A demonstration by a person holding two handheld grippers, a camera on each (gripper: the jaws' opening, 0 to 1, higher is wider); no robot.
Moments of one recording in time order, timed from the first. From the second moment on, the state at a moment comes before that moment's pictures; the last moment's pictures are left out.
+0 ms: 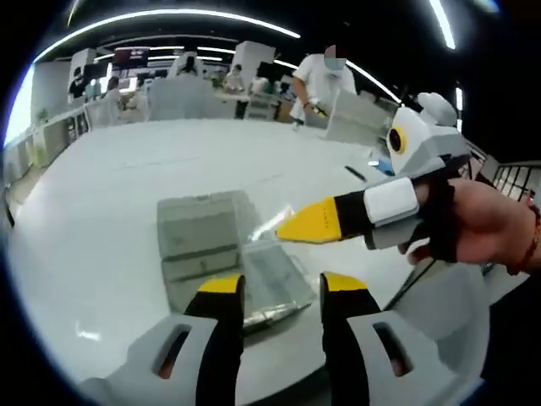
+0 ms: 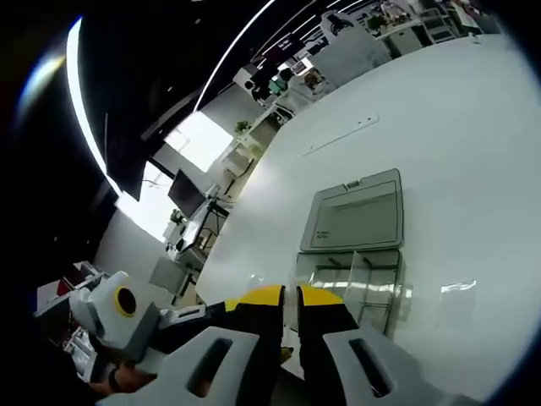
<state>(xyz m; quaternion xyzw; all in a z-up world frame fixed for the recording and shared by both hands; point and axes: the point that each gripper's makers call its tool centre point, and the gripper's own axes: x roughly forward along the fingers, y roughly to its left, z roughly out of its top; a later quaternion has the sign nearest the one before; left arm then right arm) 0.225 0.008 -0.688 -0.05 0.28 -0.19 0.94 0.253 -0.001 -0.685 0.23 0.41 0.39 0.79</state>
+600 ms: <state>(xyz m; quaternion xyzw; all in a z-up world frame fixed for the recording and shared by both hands) 0.233 0.007 -0.688 0.06 0.28 -0.17 0.94 0.254 0.003 -0.683 0.27 0.42 0.37 0.78</state>
